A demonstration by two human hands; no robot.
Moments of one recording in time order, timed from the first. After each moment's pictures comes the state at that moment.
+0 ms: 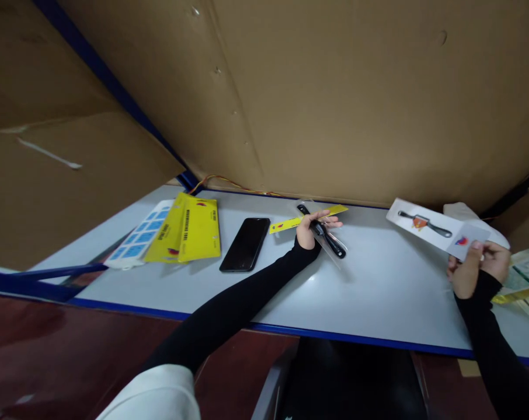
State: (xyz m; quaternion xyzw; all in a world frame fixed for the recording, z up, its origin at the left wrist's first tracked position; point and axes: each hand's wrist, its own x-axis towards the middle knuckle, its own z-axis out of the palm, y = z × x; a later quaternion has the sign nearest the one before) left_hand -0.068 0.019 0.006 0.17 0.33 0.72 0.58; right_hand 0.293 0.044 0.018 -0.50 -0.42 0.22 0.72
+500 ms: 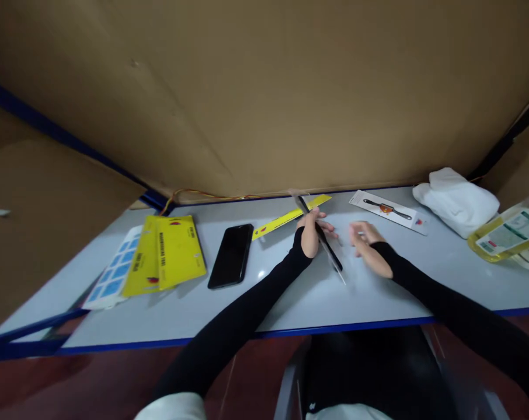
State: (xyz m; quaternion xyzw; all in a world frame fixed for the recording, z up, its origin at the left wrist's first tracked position) left_hand -0.037 0.001 0.013 0.27 0.50 0.63 0.53; right_hand 0.152 -0.002 0.016 -0.50 -0.65 0.45 0.36
